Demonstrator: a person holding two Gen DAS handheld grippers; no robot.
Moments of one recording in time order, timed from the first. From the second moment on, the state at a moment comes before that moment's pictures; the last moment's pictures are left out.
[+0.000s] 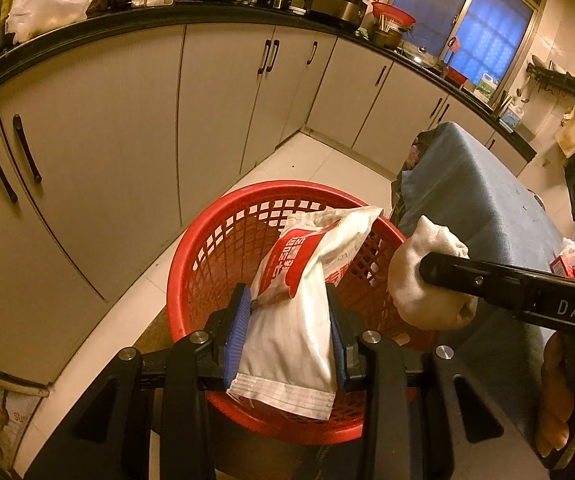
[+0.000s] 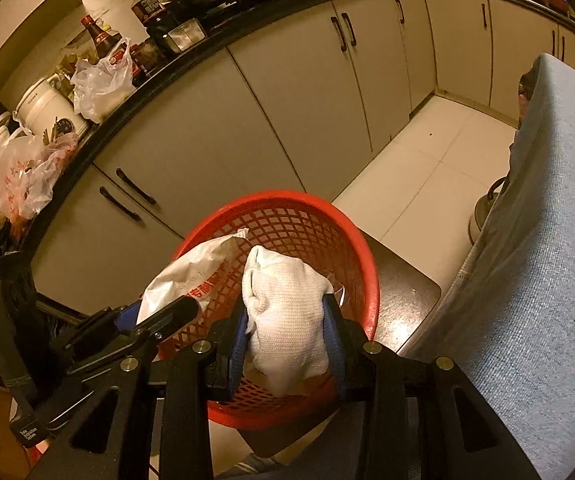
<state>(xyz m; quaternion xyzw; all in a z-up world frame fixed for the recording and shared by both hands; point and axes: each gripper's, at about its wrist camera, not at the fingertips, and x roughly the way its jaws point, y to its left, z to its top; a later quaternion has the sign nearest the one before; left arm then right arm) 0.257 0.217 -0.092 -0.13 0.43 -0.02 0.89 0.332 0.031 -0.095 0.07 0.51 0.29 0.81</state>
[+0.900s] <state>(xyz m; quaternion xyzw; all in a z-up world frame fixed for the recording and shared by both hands) 0.244 0.216 -0.071 -0.15 0.40 -0.03 0.90 0.333 0.022 -0.088 0.12 0.50 0.31 0.80</state>
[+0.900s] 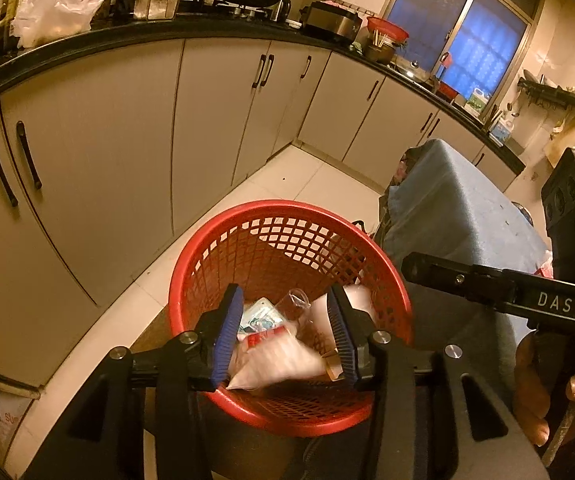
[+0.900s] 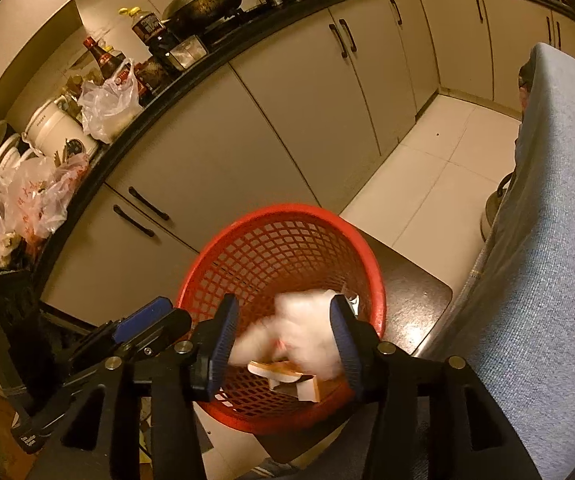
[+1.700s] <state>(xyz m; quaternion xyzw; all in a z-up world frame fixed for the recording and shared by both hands) 0.220 0.199 -0.041 -0.12 0.38 -0.02 0.92 0.302 -0.007 -0.053 0.13 0.47 0.30 0.82</state>
